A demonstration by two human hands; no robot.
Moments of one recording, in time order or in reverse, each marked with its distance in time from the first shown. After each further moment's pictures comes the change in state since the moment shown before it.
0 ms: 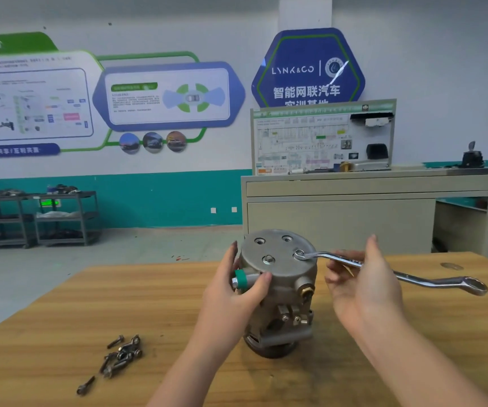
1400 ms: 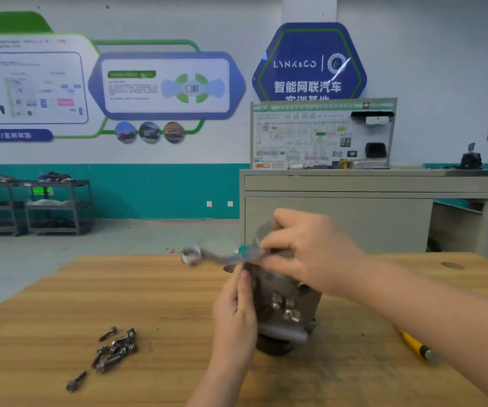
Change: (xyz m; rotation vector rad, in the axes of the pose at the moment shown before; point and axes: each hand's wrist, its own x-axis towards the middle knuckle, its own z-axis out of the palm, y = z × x) left_hand 0.001 -0.056 0.026 -0.115 0.222 0.106; right_hand -0.008 -0.007 0.047 -1.609 -1.097 -1.275
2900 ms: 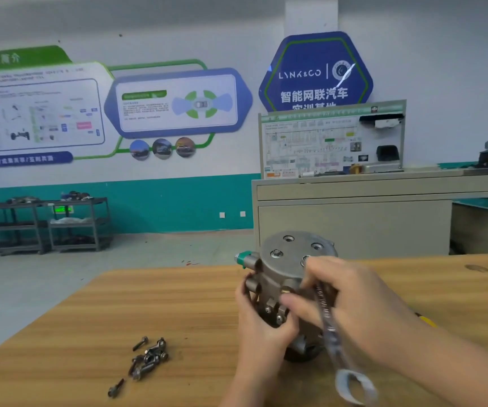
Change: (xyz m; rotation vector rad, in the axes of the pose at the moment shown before) left_hand -0.007 -0.011 -0.011 0.004 -0.084 -0.060; right_hand -0.044 -0.042 0.003 0.289 0.111 0.310
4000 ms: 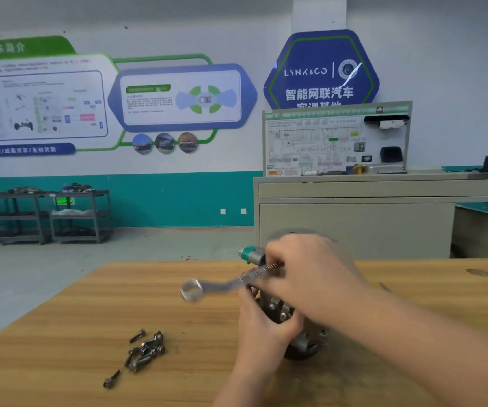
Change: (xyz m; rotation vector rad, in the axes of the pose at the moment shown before) left_hand 0.003 -0.004 0.001 0.127 -0.019 0.021; right_hand 0.045 -0.021 0.016 -0.329 -0.094 -0.007
